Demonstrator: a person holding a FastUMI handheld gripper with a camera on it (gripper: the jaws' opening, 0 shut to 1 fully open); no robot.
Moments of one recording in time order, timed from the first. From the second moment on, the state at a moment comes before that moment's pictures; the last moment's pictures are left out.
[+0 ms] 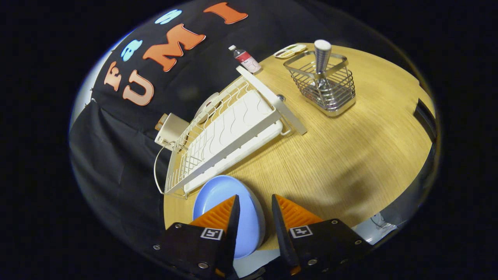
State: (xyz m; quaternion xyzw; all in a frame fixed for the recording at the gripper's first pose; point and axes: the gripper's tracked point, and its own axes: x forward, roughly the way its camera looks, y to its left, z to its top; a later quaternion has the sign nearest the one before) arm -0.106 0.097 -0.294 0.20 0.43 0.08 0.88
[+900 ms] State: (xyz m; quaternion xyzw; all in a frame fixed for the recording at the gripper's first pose) arm -0.028 -0.029 -0.186 -0.08 0.22 -0.01 0.97
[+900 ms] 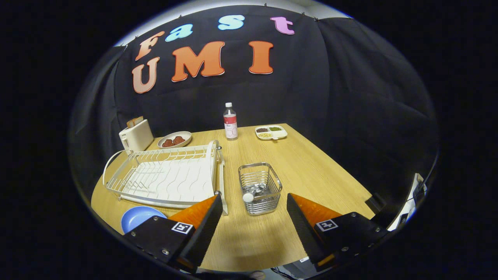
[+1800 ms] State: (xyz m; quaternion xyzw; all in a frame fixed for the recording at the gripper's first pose) arm -0.006 -0.025 -0.195 -0.14 0.21 0.00 0.97
